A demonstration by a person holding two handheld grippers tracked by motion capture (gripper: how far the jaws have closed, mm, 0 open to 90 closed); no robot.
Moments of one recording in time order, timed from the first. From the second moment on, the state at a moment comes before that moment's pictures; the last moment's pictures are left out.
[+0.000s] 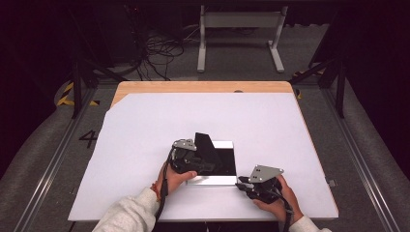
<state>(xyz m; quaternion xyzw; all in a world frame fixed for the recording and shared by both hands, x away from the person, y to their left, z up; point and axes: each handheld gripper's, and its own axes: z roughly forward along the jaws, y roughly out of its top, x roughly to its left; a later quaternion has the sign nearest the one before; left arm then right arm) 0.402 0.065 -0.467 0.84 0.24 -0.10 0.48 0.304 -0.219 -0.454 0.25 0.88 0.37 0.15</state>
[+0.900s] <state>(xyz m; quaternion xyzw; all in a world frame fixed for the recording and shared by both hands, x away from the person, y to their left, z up) 0.405 0.074 -0.464 0.82 0.26 -0.12 0.50 0.325 -0.206 -0.452 0.26 0.90 0.35 0.11</state>
